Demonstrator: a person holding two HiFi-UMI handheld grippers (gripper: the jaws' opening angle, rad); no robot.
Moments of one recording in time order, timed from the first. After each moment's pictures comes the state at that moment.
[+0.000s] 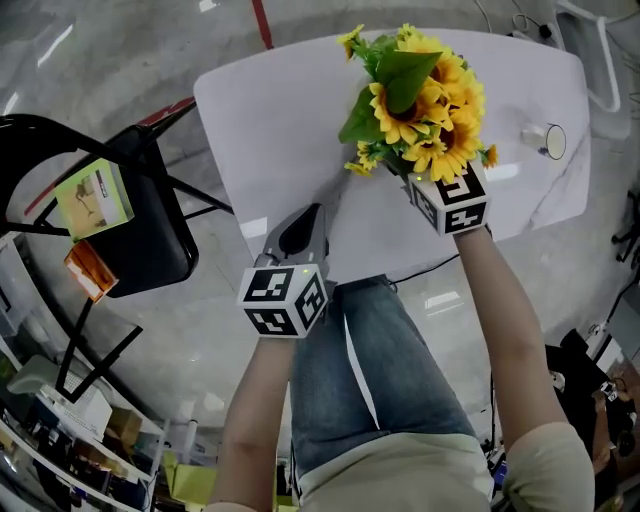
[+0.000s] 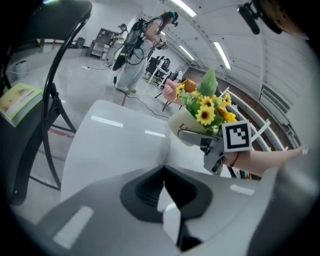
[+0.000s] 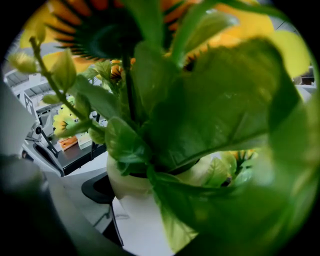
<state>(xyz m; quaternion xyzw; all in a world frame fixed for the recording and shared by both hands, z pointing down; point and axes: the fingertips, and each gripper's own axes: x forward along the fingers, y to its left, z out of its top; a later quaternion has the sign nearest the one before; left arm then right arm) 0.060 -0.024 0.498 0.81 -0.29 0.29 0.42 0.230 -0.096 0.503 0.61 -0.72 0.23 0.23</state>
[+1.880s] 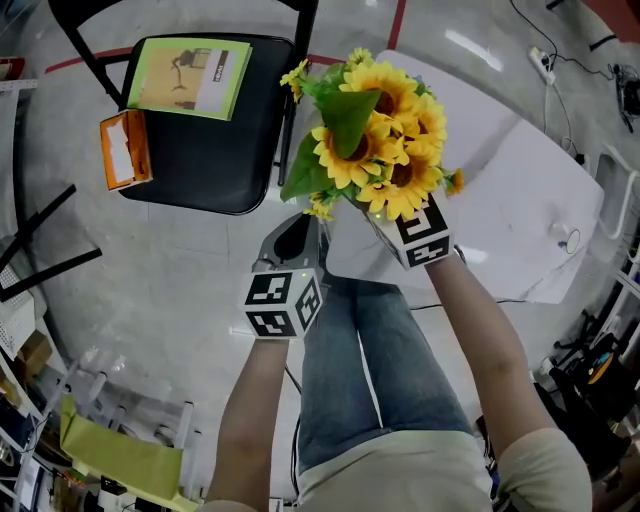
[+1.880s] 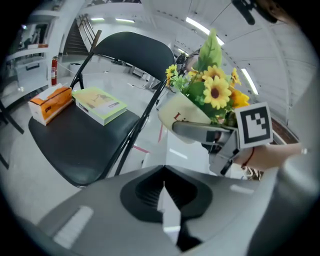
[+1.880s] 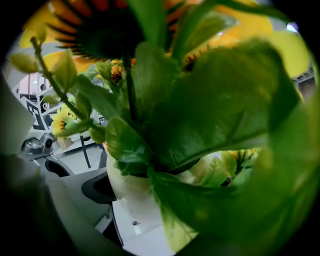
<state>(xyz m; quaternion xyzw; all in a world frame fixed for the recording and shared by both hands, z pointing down) -0.185 -0.038 0.486 0.73 -0.47 0.20 0.44 -0.120 -0.151 0.458 0.40 -0.86 0.16 0.26</state>
